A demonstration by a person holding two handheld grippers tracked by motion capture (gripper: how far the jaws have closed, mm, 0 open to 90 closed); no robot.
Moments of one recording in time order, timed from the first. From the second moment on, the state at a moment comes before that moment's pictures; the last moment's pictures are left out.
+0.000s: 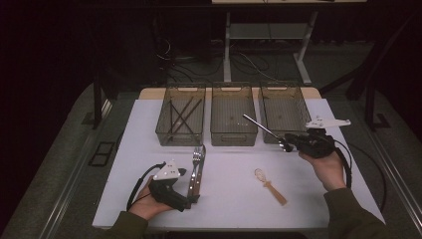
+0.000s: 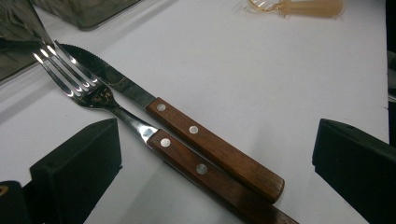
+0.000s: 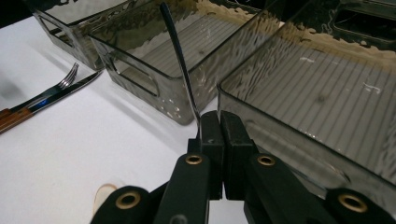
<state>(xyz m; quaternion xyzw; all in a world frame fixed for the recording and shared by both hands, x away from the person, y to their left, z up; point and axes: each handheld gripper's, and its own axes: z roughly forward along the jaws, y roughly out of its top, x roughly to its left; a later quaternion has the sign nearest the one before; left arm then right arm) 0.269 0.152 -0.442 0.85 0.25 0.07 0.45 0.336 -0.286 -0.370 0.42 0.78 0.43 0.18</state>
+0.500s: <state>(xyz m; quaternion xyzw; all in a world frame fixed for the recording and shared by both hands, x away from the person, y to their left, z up) 0.269 0.152 -0.441 0.85 0.24 0.06 0.45 0.377 -0.247 -0.360 0.44 0.77 0.41 0.20</state>
